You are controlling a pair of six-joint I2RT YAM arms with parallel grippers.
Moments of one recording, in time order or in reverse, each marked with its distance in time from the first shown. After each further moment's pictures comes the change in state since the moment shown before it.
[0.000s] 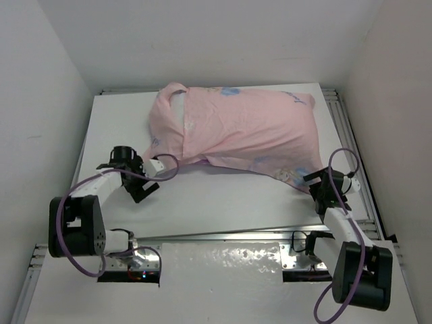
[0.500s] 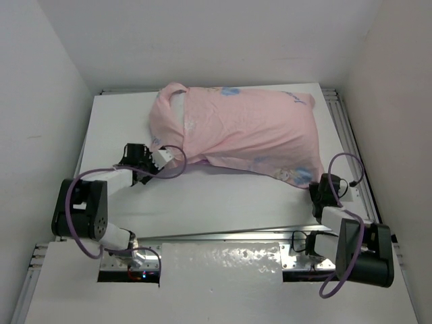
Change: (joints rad) left arm -0.139 0.130 -0.064 0.447 -0.113 -0.169; right arm -0.002 0.177 -0.087 0.304 0.093 0.245
